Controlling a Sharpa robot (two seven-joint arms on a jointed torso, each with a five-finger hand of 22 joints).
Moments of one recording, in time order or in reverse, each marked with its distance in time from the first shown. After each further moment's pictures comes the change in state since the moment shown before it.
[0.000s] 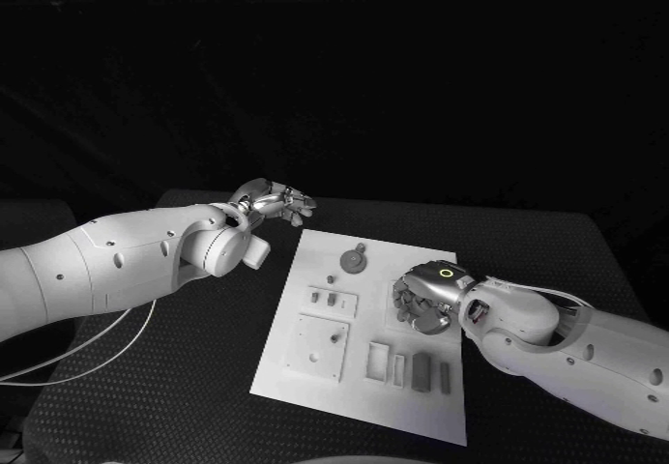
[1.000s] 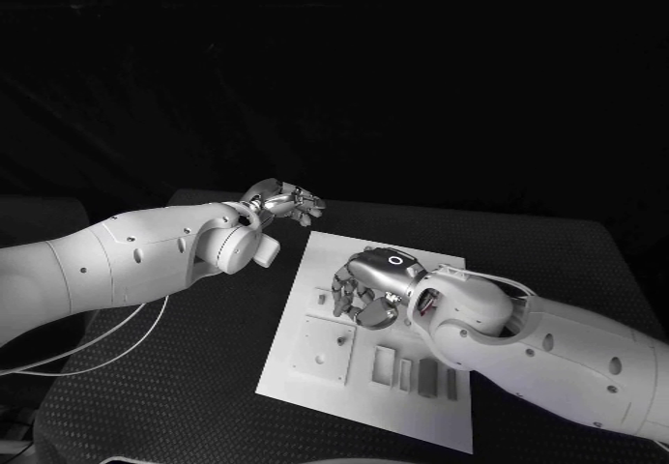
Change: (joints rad) left arm 0.000 0.021 0.000 -0.034 0.000 0.000 0.000; left_hand 0.000 0.000 0.000 0.000 0.000 0.000 0.000 0.000 0.000 0.000 0.000 0.000 0.000 0.004 0.003 -0.004 0.002 0.000 0.000 0.000 0.000 0.001; right arm 0.020 0.187 0.043 0.063 0.092 -0.009 0.018; right_hand 0.000 0.000 0.004 -0.001 -0.005 -0.001 0.000 0.004 0.000 0.003 -0.003 0.000 0.006 0.008 -0.001 0.002 0.002 0.000 0.005 -0.002 0.009 0.000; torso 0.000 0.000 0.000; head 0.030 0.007
